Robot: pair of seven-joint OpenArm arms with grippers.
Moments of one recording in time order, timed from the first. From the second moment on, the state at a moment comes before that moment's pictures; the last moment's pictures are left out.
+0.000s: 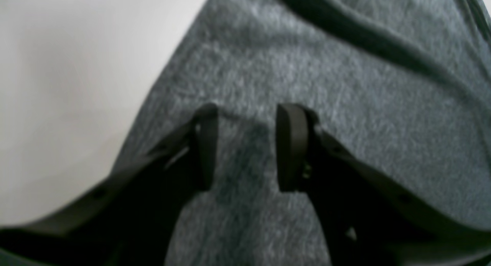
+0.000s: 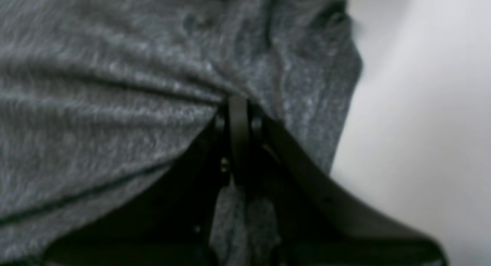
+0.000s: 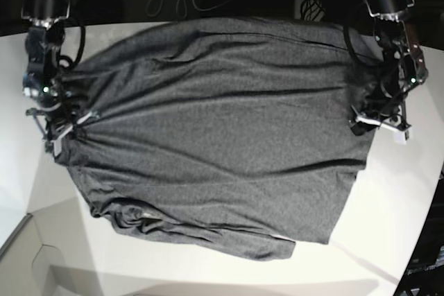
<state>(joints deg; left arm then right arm) -0.3 -14.9 -21.2 73.1 -36.4 -11.5 38.5 1.5 19.7 10.2 68.7 11.5 9.5 -26.2</state>
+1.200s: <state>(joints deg) -38.2 -14.9 19.5 25.1 -37.3 -11.8 16.0 -19.0 15.6 16.3 97.5 10.8 9.2 -26.5</state>
